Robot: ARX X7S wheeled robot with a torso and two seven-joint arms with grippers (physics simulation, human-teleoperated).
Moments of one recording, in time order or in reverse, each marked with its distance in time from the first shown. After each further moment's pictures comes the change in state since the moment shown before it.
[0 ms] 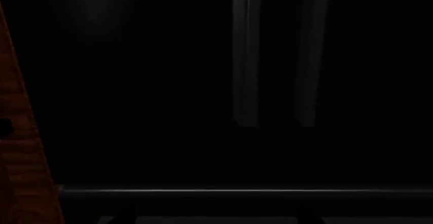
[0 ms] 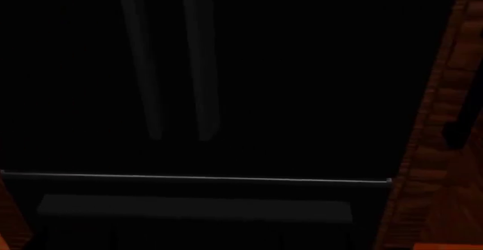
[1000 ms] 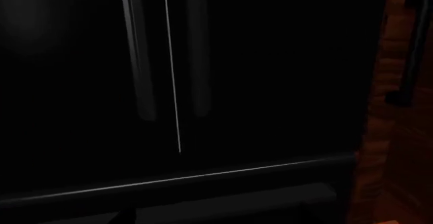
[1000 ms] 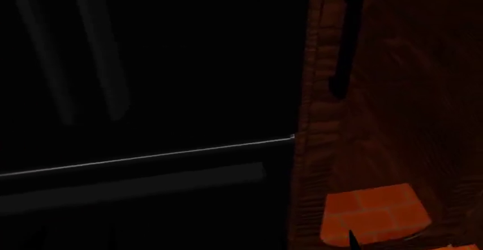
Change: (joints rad) left arm -0.008 -0.020 0.017 -0.012 -0.011 0.013 -0.023; right arm 0.008 0.005 -0.037 0.021 -0.049 -0.042 0.080
